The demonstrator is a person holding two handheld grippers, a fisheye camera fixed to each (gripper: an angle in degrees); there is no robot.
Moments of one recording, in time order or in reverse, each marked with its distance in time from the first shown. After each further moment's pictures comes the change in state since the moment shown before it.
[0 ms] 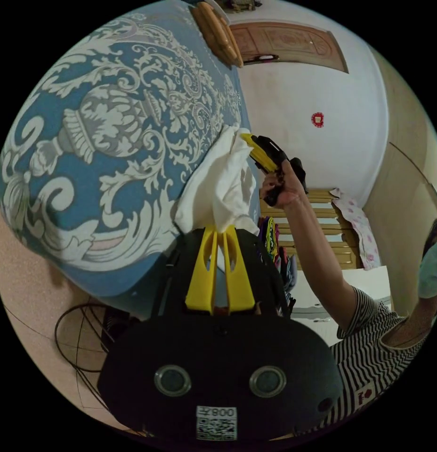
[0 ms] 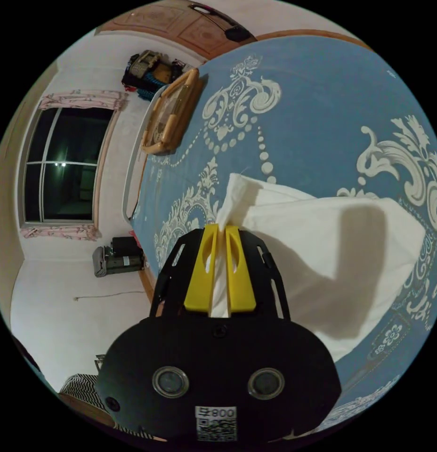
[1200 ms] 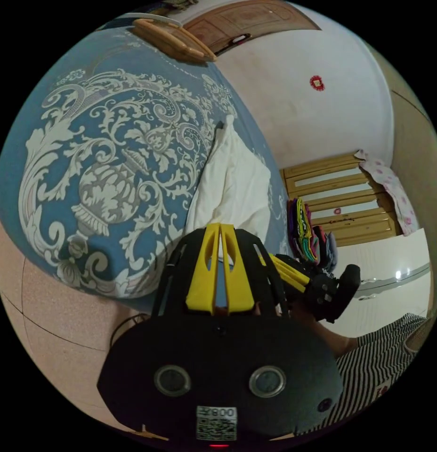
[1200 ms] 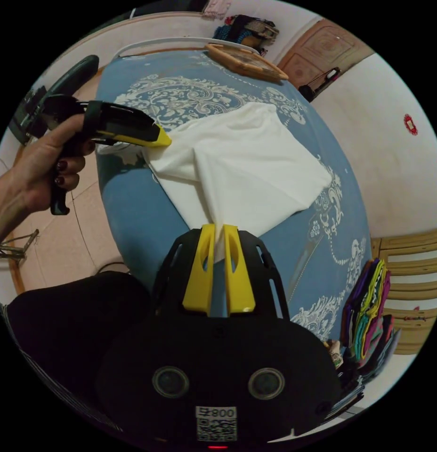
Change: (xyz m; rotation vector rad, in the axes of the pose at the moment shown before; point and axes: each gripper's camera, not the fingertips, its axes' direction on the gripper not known) left arm 0.104 -0.021 -0.090 -0.071 -0.275 0.200; right arm -0.239 0.377 0.256 -0.040 0.937 -0.632
